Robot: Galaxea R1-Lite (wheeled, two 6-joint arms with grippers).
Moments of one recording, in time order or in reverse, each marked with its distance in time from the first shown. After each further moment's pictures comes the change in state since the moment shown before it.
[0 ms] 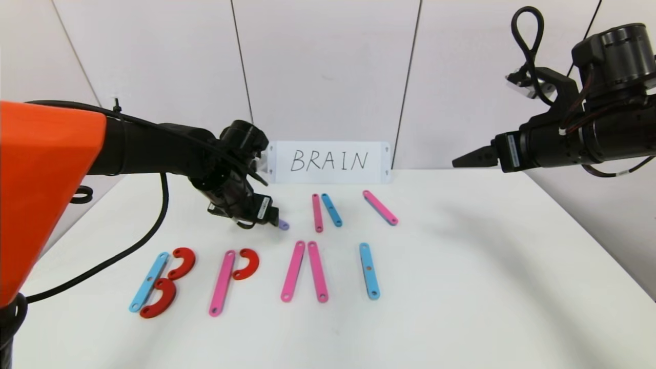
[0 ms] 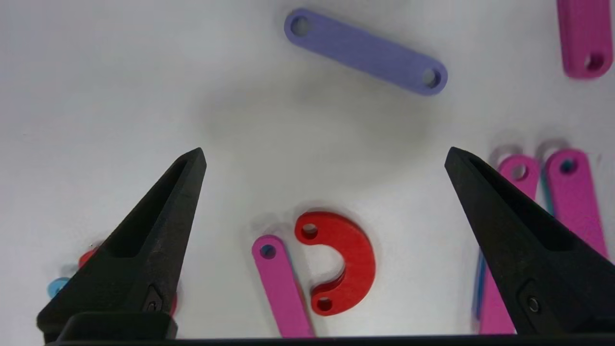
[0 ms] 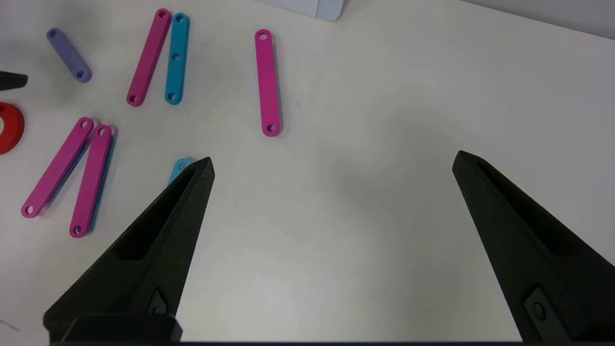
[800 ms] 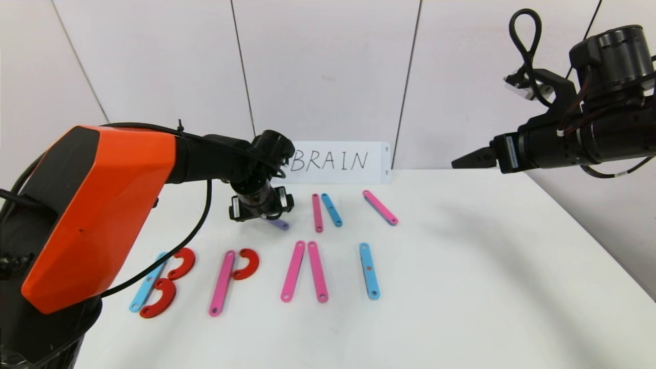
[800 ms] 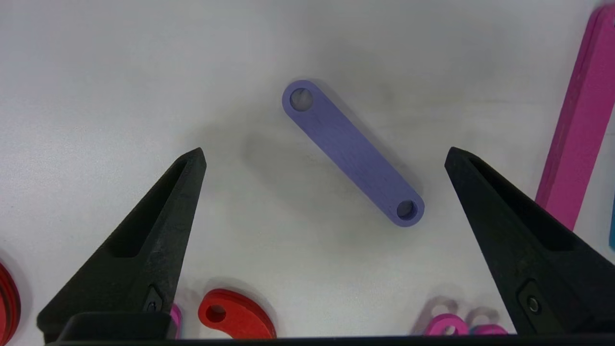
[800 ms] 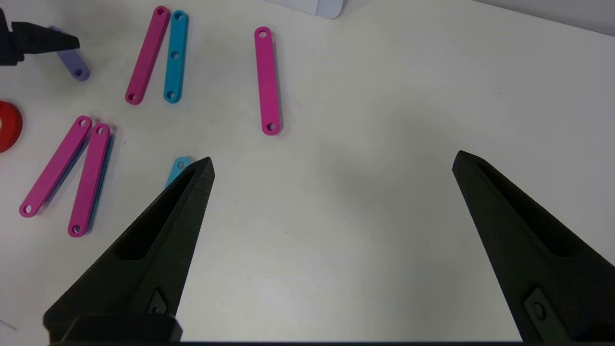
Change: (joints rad) left arm -0.045 0.191 -0.217 0.036 0.154 -0.442; right arm 0.001 0.004 0.001 0.000 -0.001 0.000
